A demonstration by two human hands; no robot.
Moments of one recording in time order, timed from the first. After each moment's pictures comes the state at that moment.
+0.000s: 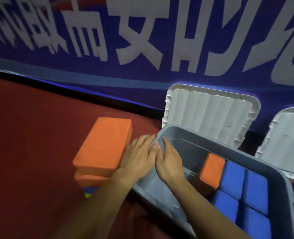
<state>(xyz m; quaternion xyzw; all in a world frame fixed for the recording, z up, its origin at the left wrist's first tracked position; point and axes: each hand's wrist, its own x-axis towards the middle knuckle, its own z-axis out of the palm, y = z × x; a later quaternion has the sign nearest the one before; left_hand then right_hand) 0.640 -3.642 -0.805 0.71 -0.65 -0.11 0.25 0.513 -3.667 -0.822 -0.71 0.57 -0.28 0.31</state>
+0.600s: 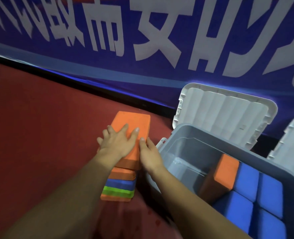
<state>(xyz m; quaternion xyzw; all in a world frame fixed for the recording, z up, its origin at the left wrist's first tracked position) 0.749 -3.625 -0.770 0.88 -0.45 -0.15 0.07 0.627 -3.645 -0.820 -0.62 0.52 -0.26 0.52</state>
